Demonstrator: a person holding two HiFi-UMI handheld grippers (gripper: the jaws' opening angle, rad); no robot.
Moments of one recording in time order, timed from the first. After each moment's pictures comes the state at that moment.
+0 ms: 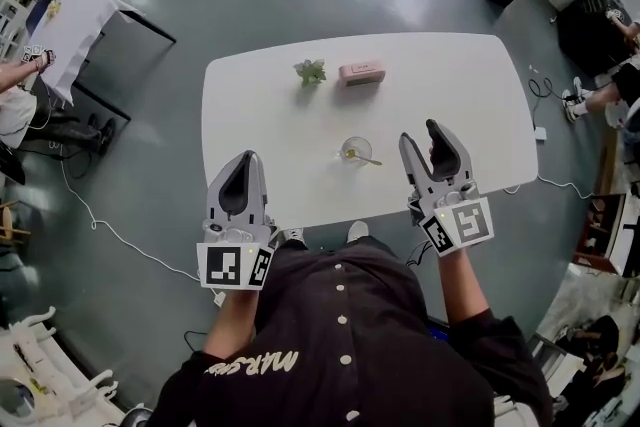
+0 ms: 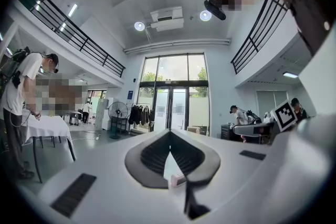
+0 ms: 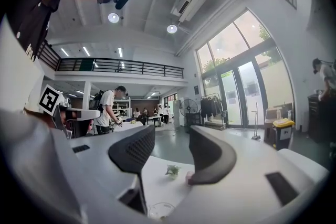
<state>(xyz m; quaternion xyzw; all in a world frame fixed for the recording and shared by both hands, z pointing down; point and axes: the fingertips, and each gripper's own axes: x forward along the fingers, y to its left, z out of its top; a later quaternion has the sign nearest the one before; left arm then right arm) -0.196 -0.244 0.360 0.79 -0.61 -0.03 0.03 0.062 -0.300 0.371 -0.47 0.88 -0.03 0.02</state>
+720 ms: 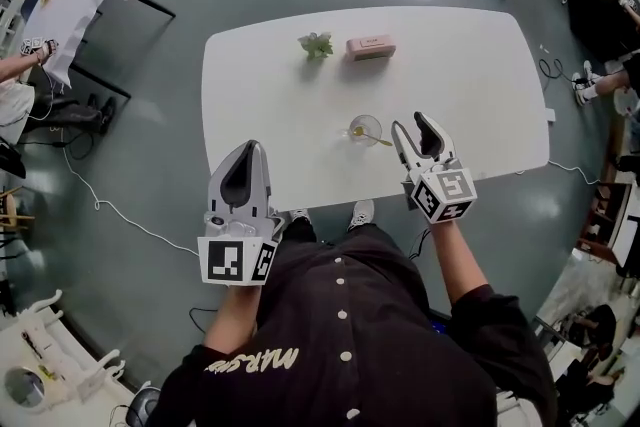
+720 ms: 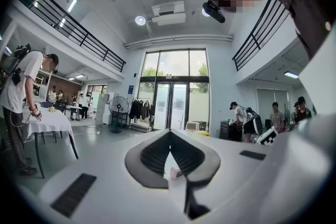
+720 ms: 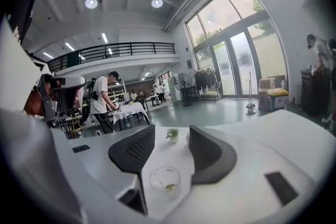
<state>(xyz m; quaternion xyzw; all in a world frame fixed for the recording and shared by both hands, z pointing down) -0.199 -0.242 0.378 0.79 -0.61 -0.01 0.06 0.058 -0.315 0.514 -0.48 0.86 -0.16 -0.06</state>
